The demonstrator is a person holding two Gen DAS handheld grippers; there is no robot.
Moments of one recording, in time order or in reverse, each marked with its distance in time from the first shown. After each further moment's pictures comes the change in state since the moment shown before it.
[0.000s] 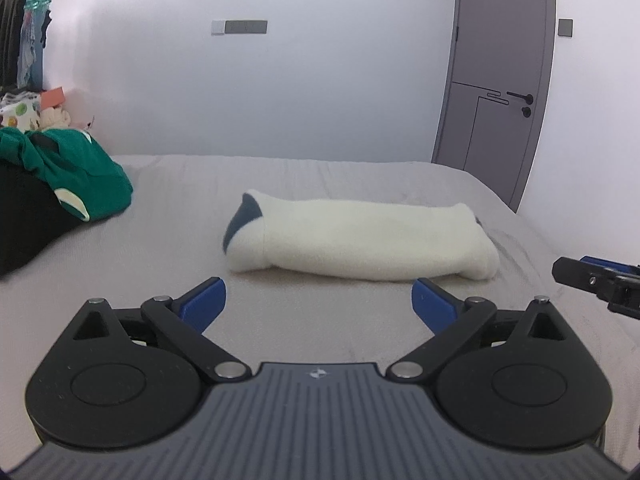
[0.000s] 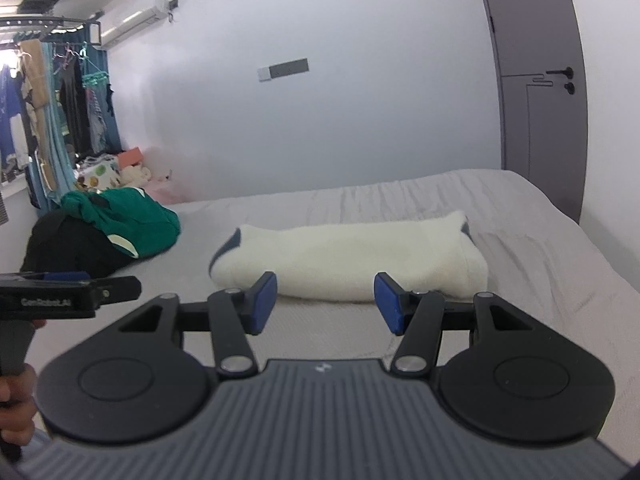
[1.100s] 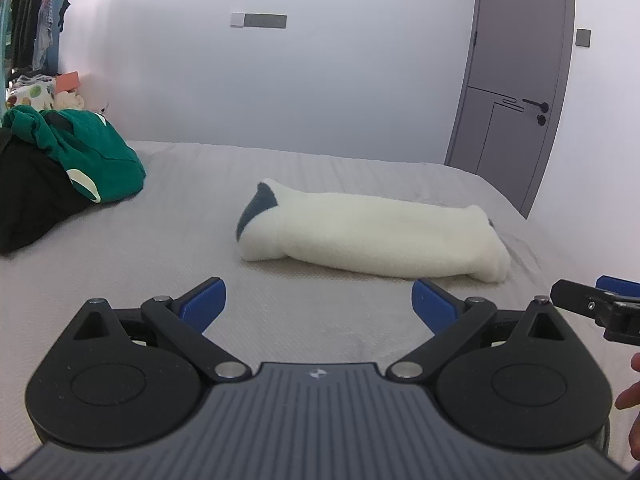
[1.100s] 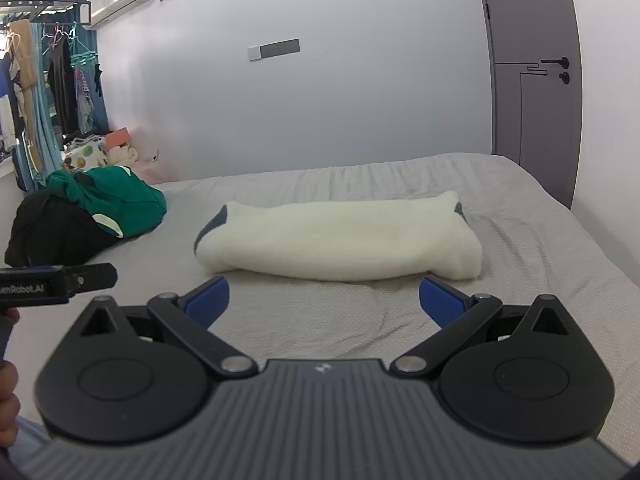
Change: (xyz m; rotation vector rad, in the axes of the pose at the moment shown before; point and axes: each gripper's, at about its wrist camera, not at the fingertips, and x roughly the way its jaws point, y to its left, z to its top) left arm 0.003 0.011 -0.008 -0.048 -0.002 0.032; right arm 0.012 0.003 -0.012 -0.015 0.053 -0.037
